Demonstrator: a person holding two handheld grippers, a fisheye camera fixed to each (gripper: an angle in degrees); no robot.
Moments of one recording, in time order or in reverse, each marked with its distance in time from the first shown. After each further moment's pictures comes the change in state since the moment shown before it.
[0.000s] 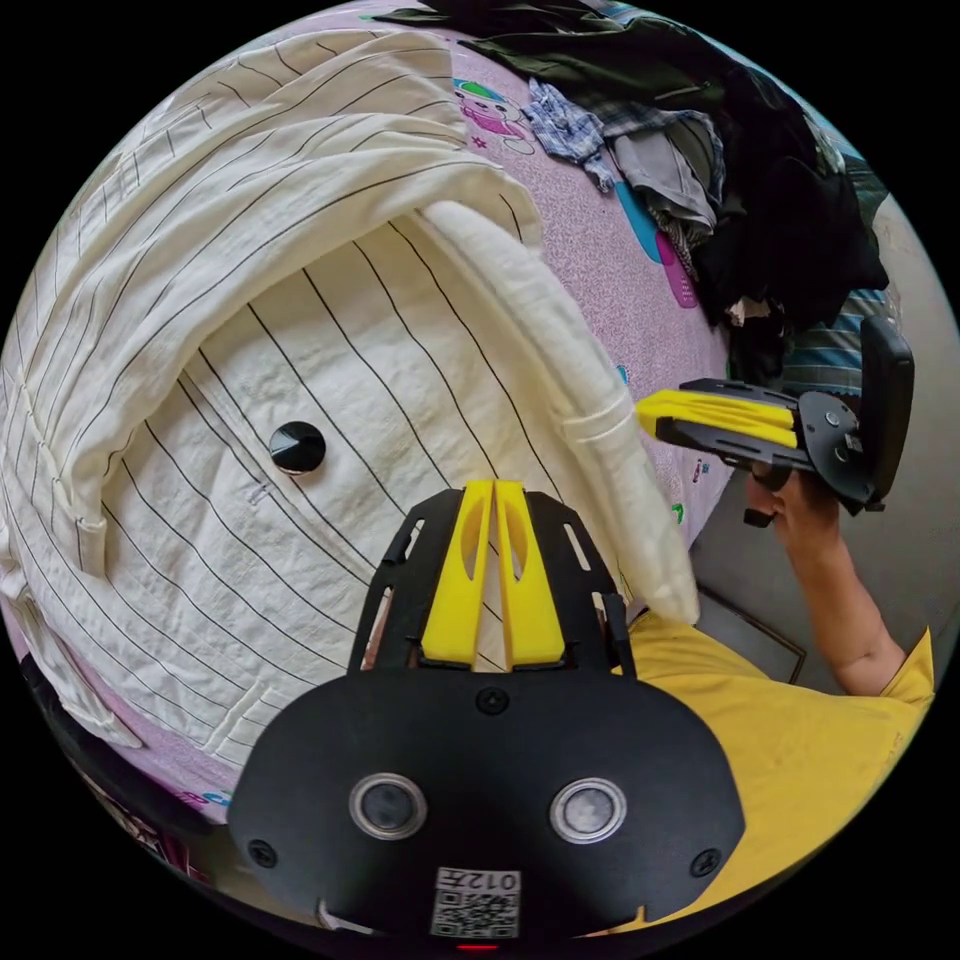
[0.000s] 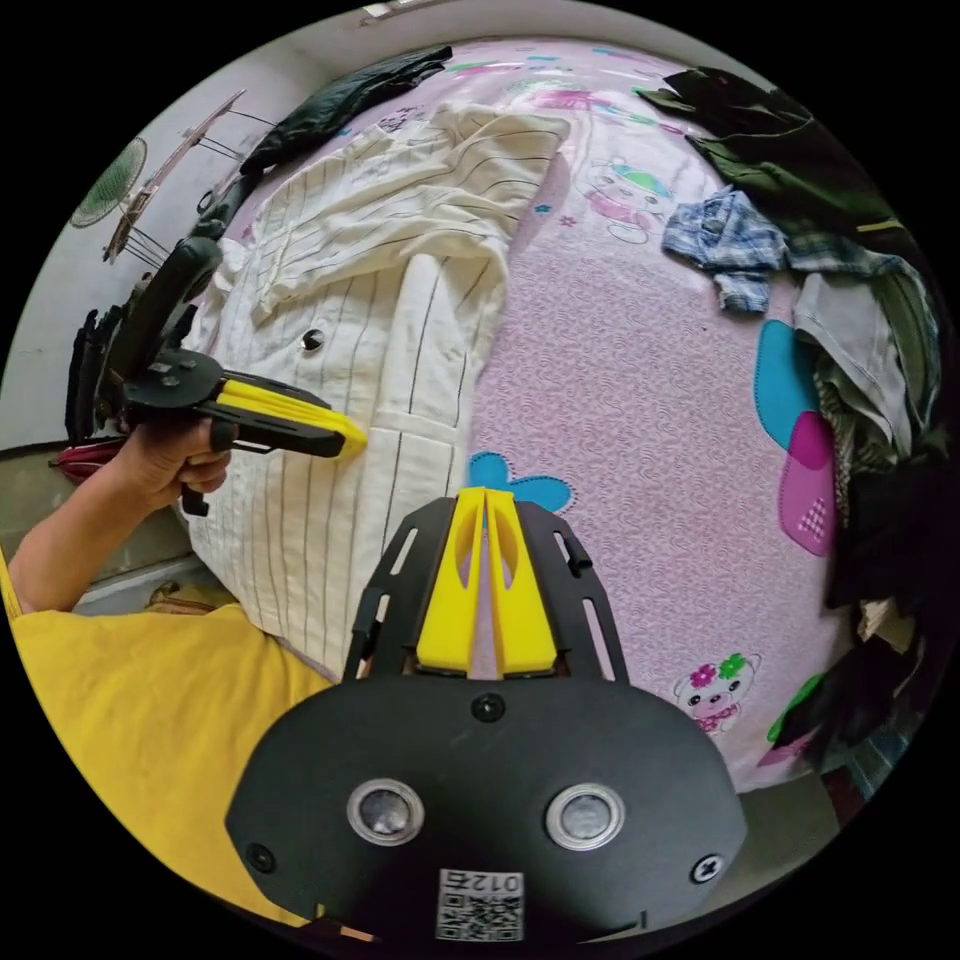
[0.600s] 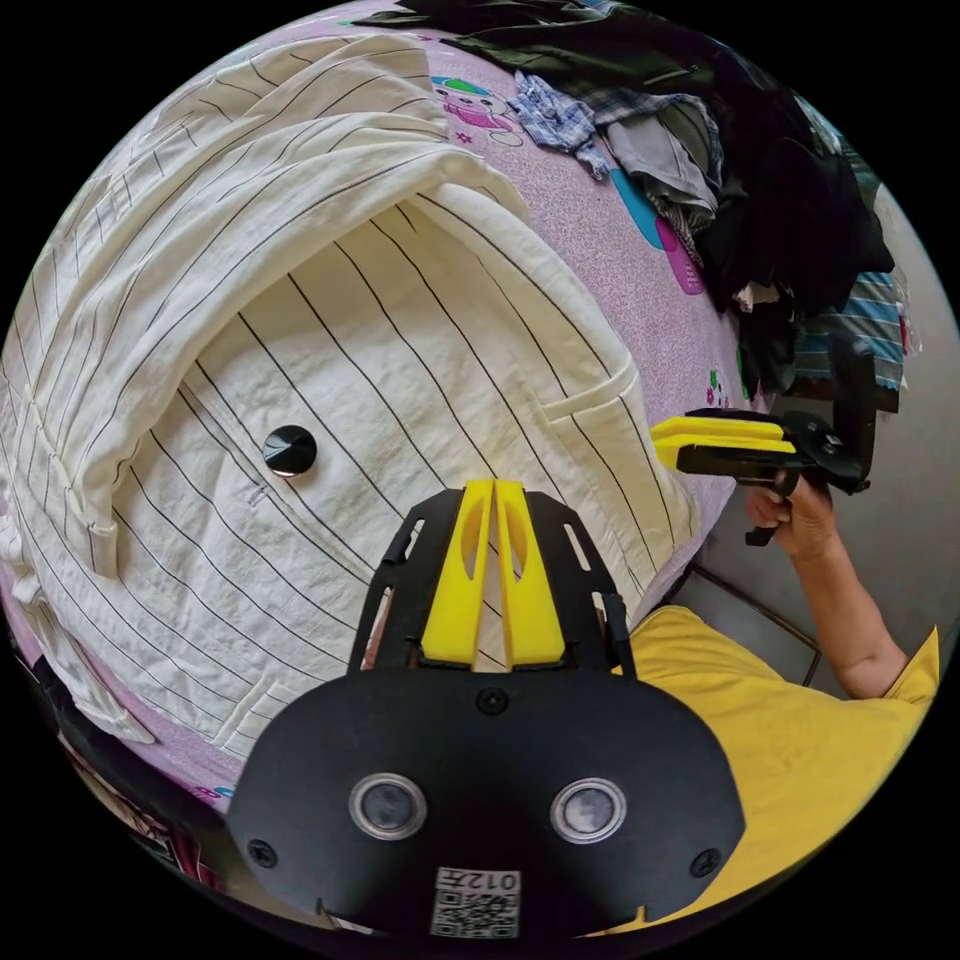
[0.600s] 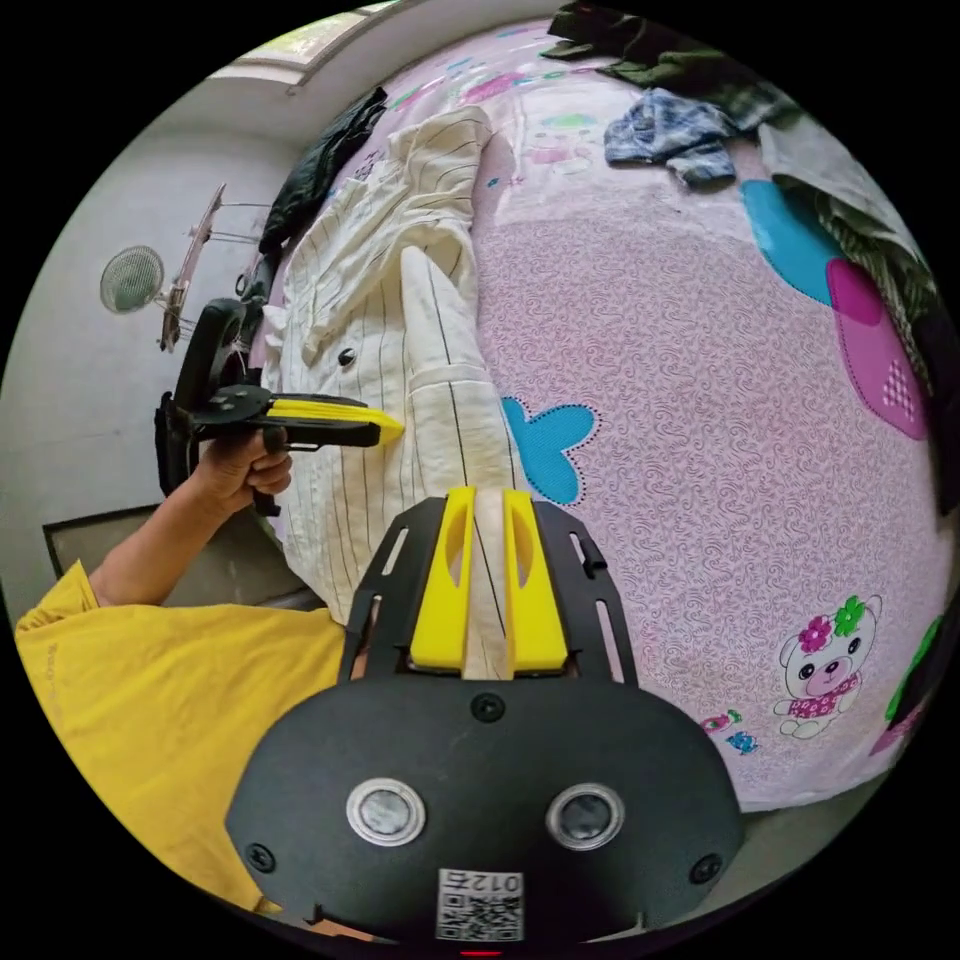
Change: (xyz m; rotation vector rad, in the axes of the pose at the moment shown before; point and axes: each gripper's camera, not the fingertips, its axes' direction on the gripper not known) left arm 0.004 -0.004 0.026 -0.015 -0.057 0.023; right arm 0.047 0.029 0.026 0.054 -0.359 0.134
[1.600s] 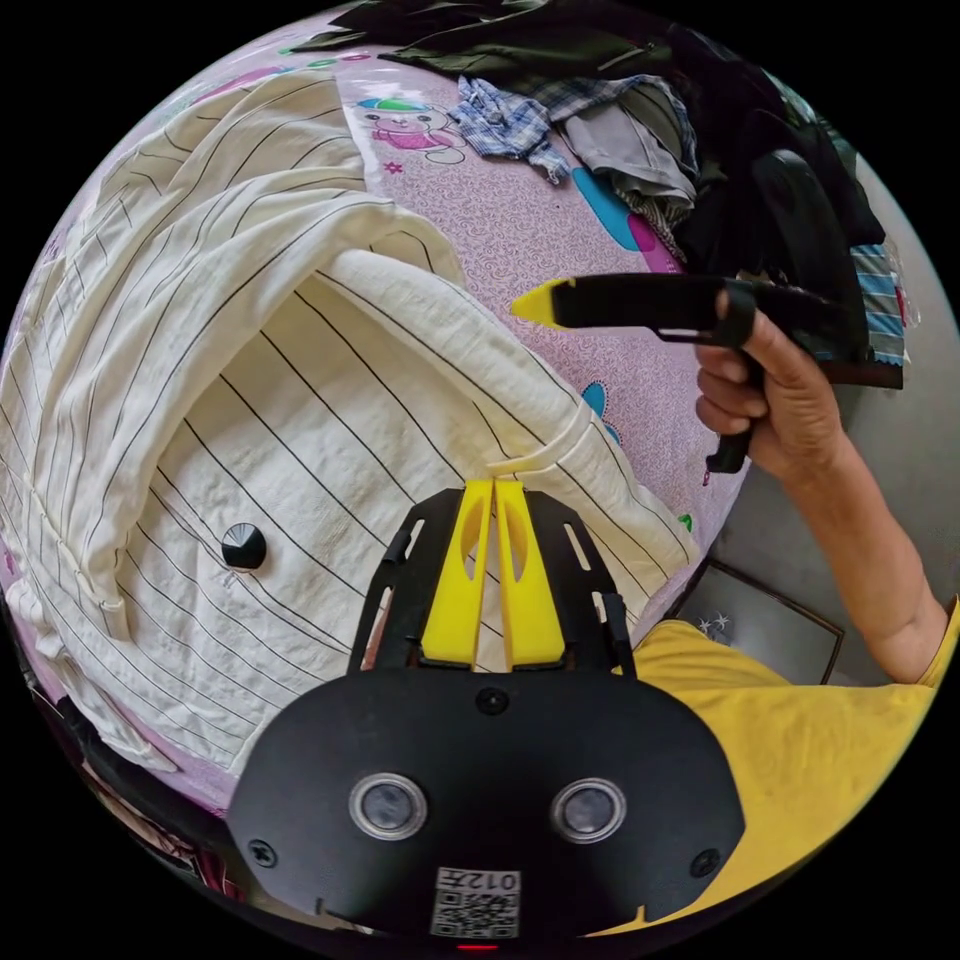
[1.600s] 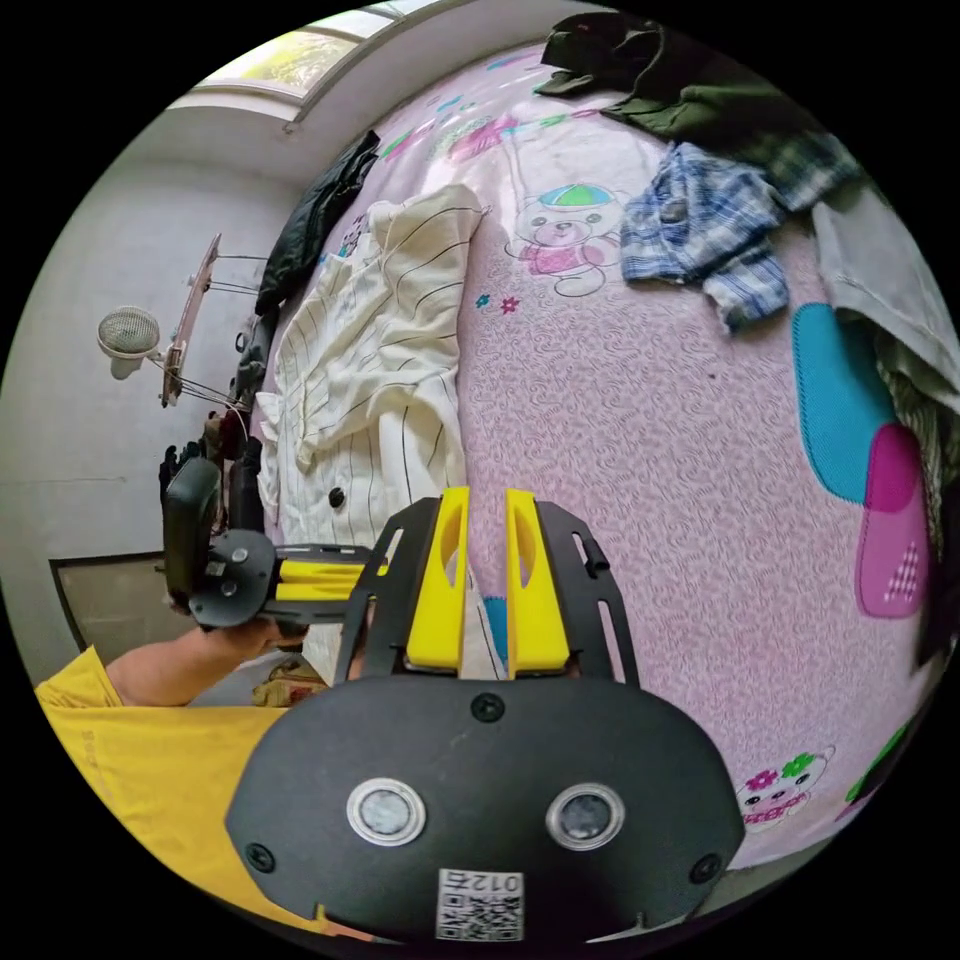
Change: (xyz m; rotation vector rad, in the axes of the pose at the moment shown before) left arm 0.020 -0.027 0.011 0.022 -0.034 0.070; right arm 0.028 -0.105 0.008 0.104 -0.030 0.032
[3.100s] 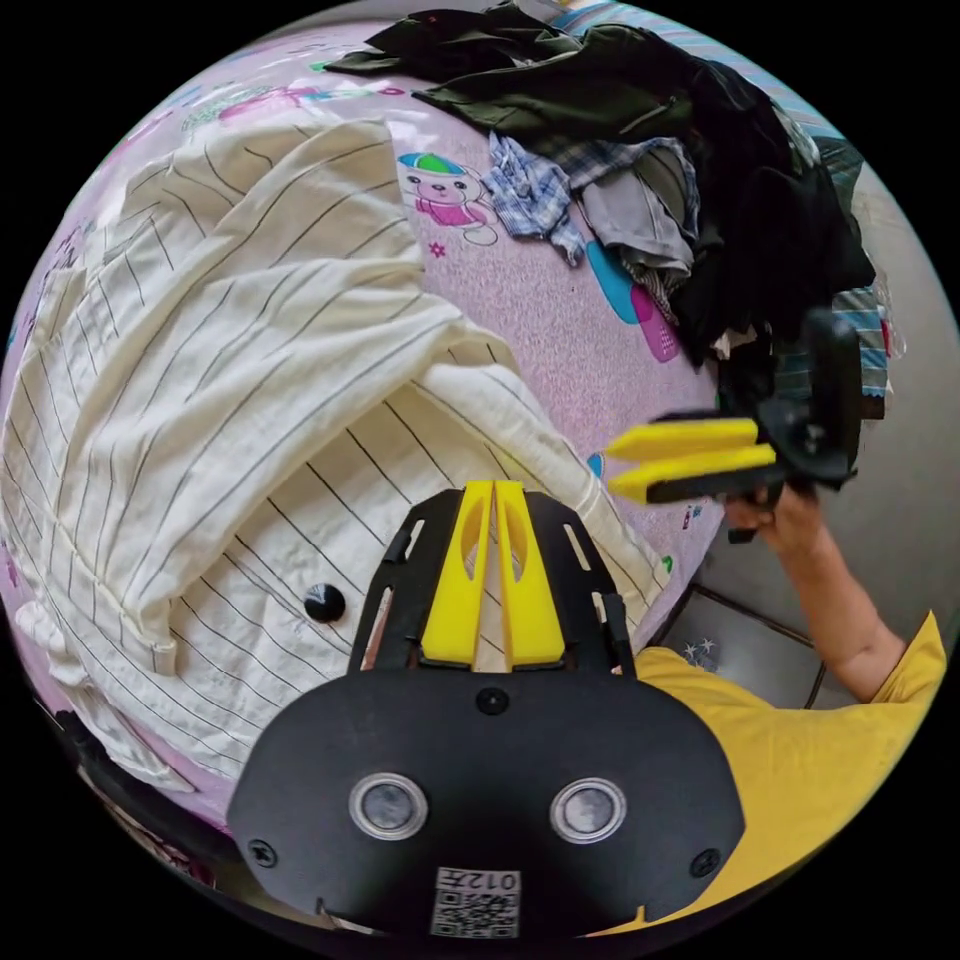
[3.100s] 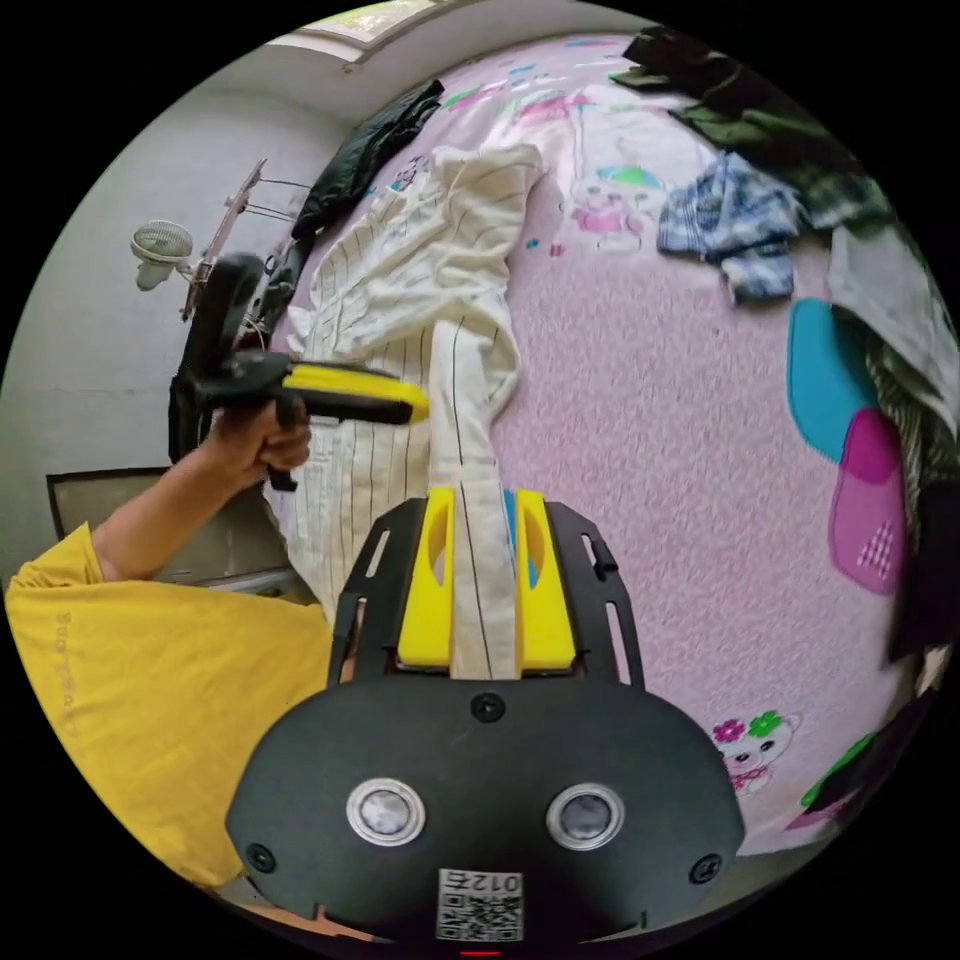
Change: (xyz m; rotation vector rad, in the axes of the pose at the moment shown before) left arm -0.011 0.009 -0.091 0.079 0.034 -0.027; right arm -0.036 0.082 -0.085 -0.132 0.007 -0.143
